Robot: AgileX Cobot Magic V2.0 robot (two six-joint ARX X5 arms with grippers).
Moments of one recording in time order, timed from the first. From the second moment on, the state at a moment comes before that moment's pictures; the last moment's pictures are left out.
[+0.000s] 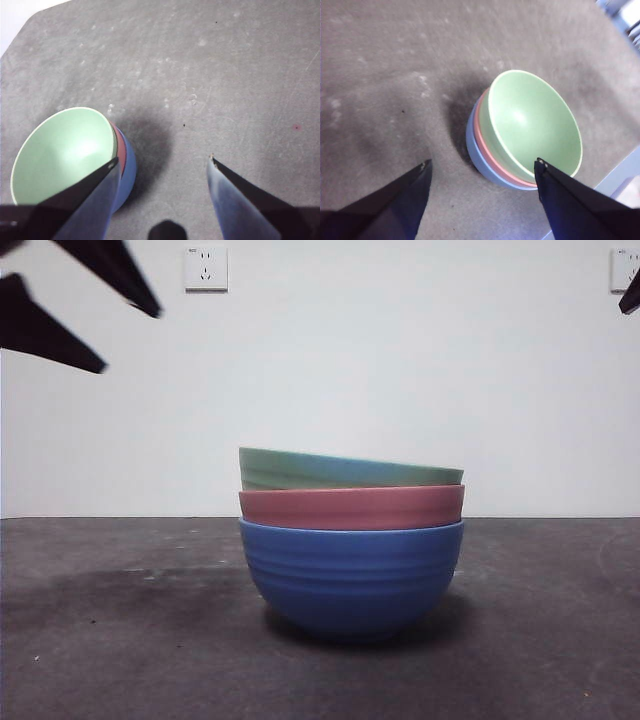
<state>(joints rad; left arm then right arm) -0.42 0.99 0.85 -0.54 0.36 -0.25 0.13 0.65 0.68 -0.59 -0.31 0.23</state>
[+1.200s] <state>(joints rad) -0.69 1.53 1.16 -0.67 0.04 -0.14 0.13 0.65 0.68 -0.59 -0.31 0.23</state>
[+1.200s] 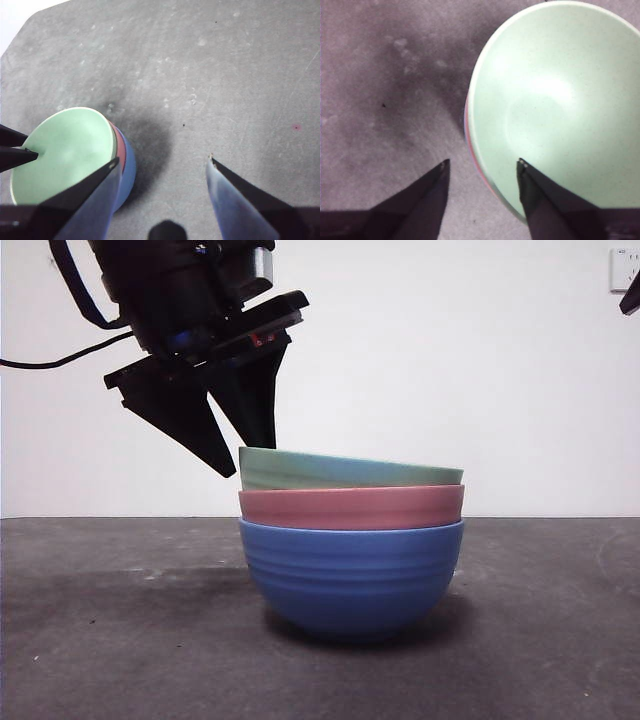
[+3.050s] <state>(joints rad) -0.69 1.45 1.26 -0.75 0.00 -0.11 0.13 0.65 0.68 -0.59 -0.31 0.23</state>
